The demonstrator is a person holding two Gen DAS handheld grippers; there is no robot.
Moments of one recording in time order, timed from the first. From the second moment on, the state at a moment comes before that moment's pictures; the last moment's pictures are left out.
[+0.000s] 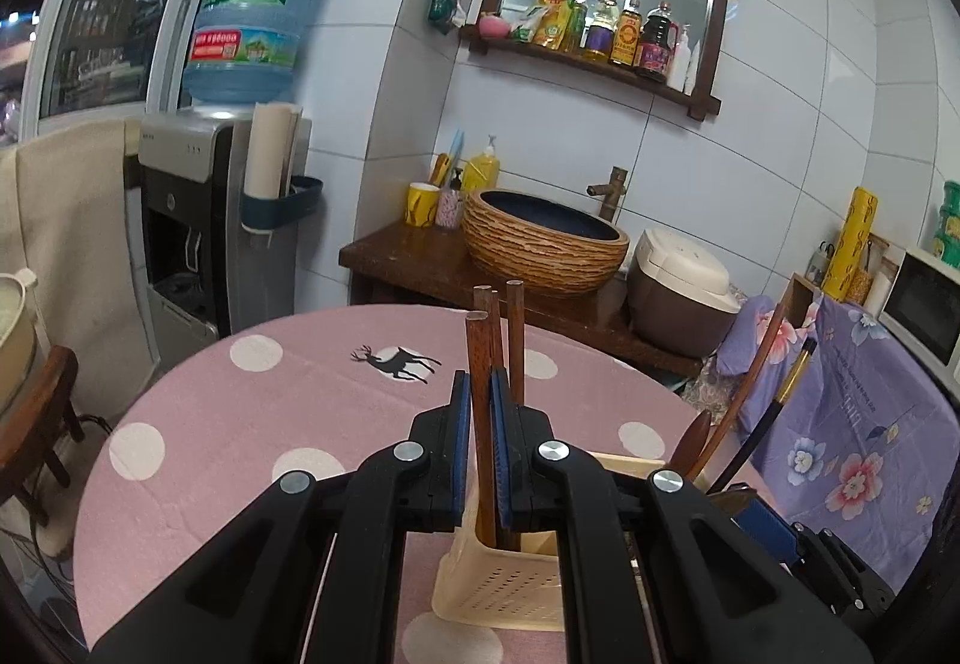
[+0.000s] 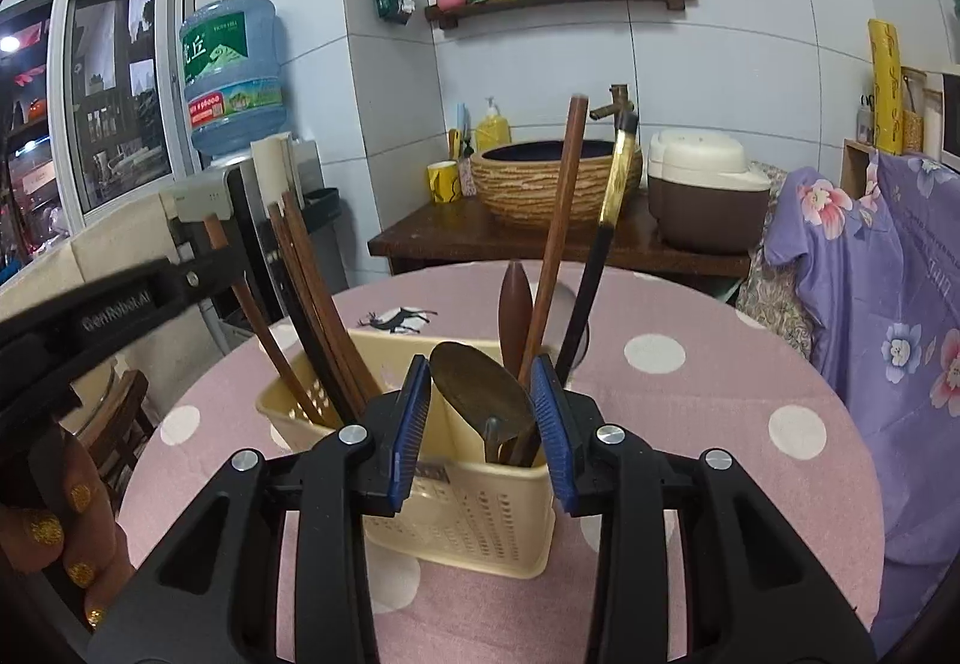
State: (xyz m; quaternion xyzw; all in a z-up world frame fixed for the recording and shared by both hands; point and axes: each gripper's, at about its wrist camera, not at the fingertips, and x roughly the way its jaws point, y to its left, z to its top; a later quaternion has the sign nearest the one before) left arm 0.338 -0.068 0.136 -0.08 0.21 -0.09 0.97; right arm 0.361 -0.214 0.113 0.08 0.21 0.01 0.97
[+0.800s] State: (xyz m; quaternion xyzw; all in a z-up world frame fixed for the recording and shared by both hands) left arm 0.227 -0.017 0.125 -0.07 0.10 -0.07 0.99; right arm 0.259 -0.232 0.106 0.06 0.14 -0.02 0.99
